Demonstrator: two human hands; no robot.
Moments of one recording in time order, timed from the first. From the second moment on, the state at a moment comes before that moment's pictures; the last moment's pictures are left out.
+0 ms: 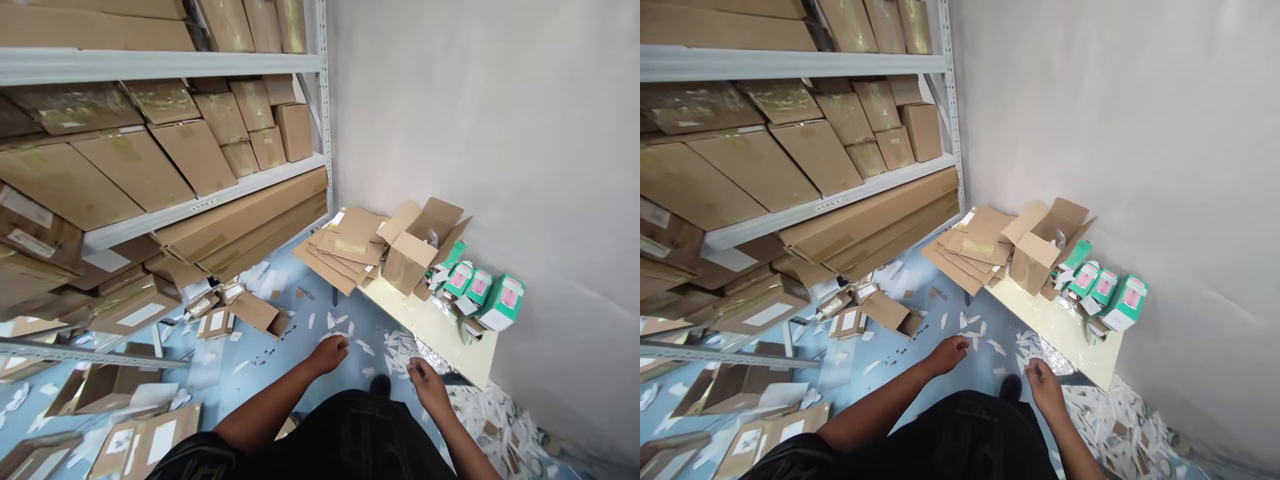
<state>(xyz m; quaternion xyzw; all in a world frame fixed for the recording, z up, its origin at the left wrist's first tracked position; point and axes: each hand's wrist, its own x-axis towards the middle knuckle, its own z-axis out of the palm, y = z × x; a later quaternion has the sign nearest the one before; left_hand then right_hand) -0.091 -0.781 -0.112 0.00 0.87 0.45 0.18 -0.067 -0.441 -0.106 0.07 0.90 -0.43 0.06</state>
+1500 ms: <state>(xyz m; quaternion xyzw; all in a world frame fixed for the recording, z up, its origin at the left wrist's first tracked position) -0.568 -0.993 -0.023 0.25 0.91 0.31 -0.10 -0.248 -0.666 -0.096 0.24 0.87 -0.41 0.14</state>
